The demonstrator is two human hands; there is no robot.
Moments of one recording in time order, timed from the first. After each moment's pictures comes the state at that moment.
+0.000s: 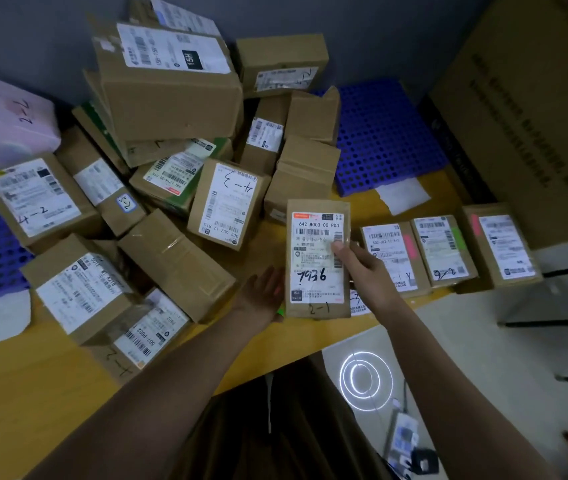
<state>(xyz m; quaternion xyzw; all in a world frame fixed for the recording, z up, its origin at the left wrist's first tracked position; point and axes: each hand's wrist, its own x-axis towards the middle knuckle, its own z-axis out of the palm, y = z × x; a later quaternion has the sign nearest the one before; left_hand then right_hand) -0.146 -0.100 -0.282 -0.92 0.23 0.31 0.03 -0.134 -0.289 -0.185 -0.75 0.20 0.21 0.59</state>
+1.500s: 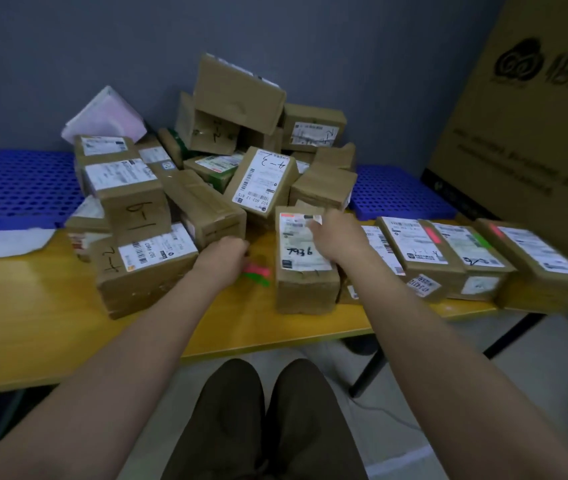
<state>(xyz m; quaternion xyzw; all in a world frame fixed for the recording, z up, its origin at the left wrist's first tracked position) -0.205 -0.048 -0.312 -0.99 -0.01 0.01 -0.14 -0.179 -0.229 -0.246 -0.98 -0.05 0.01 0.19</state>
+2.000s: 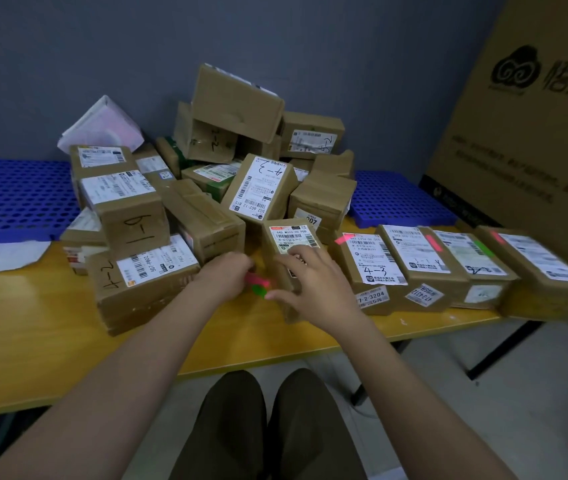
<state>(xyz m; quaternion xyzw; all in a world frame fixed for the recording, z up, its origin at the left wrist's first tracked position) -0.194 -0.044 -0.324 -0.99 0.05 0.02 -0.11 -0.217 -0.231 -0.302 -0.93 -0.30 -0.12 0.14</state>
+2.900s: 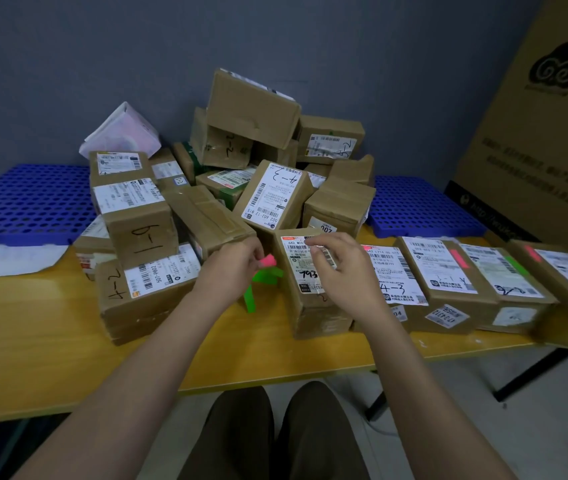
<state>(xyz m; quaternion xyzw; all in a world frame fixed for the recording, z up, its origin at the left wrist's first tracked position) -0.205 -0.048 -0.298 -0.96 -0.02 -0.12 -0.26 -0.184 -0.238 -0.282 -0.87 -0.23 -0.13 0.42</state>
